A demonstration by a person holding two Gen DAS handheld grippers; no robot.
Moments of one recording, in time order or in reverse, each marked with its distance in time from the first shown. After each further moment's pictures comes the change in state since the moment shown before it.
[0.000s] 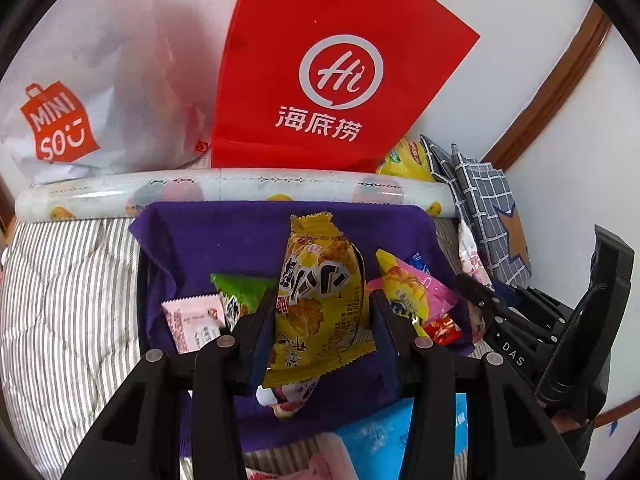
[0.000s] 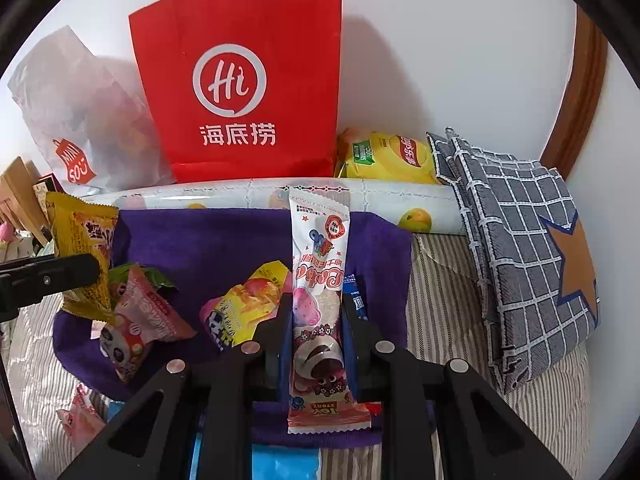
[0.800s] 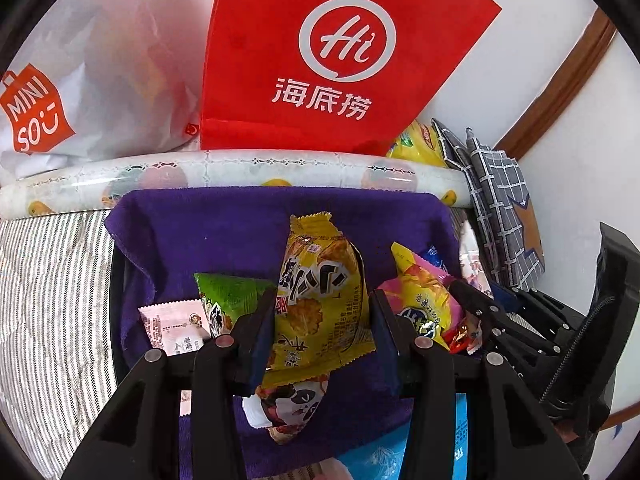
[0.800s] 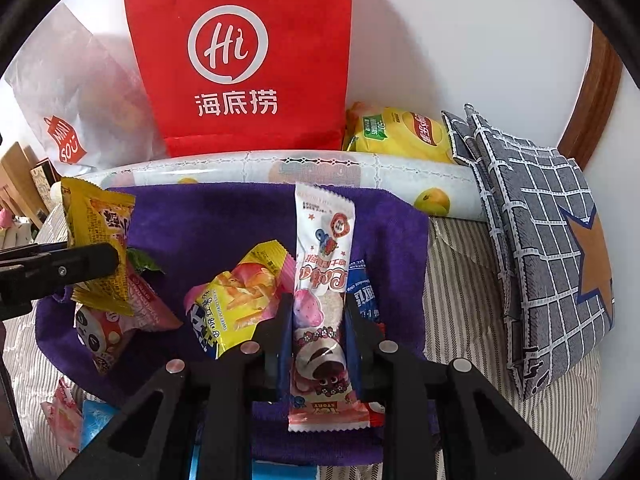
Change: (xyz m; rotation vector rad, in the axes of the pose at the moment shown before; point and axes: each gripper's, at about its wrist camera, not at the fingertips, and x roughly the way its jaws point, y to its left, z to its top) left arm 0.037 0.003 0.002 -0.007 0.053 0.015; right arm 0.024 0.002 -0.003 -0.027 0.054 0.018
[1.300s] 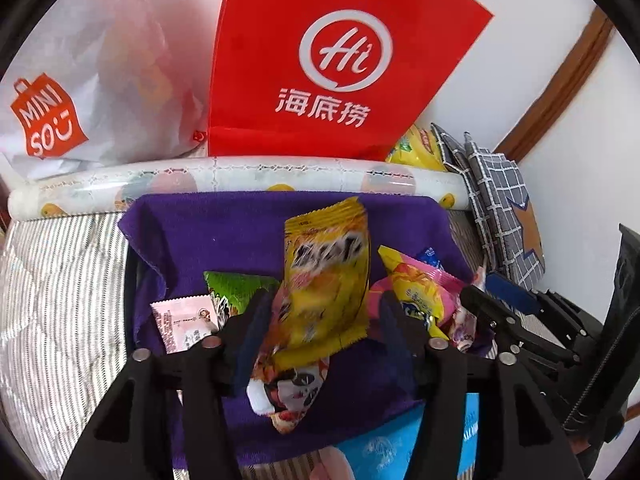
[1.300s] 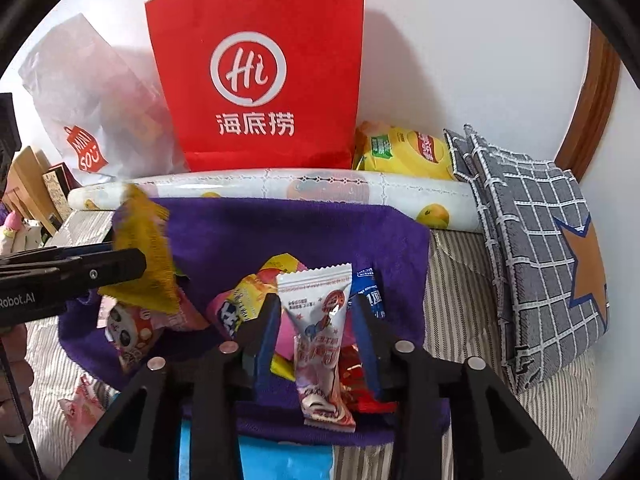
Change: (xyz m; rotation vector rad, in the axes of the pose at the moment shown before) left arm -0.019 -0.006 -0.004 0.014 -0.020 0.023; right arm -0.037 0.010 0.000 -0.004 -0.045 0.019
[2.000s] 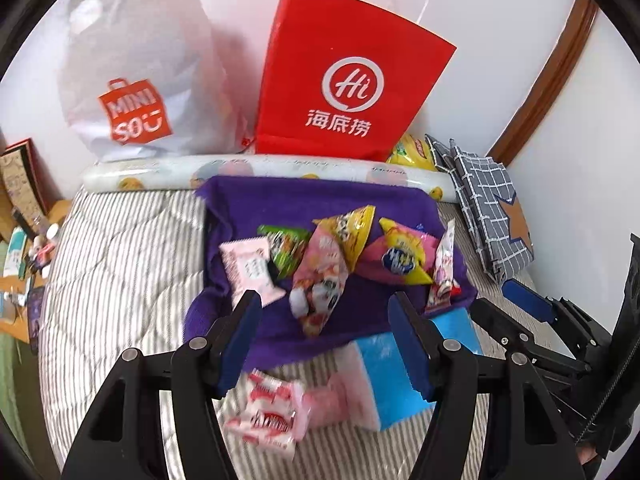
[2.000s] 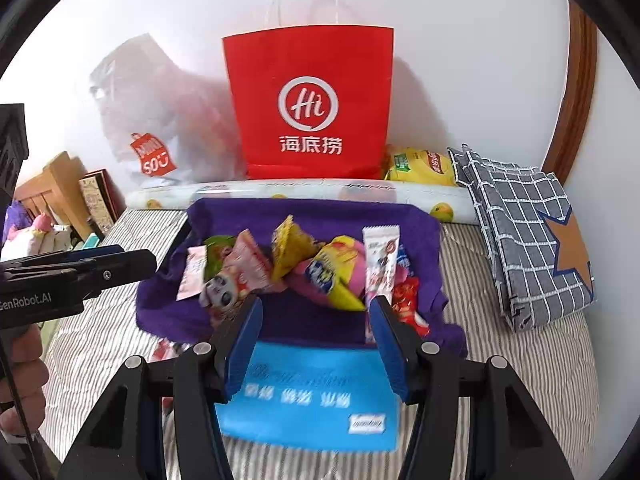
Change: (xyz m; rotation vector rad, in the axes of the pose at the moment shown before) left arm -0.099 0.007 -0.061 -0.016 -0.062 0.058; right arm -0.088 0.057 -0.041 0.007 -0.066 0.040
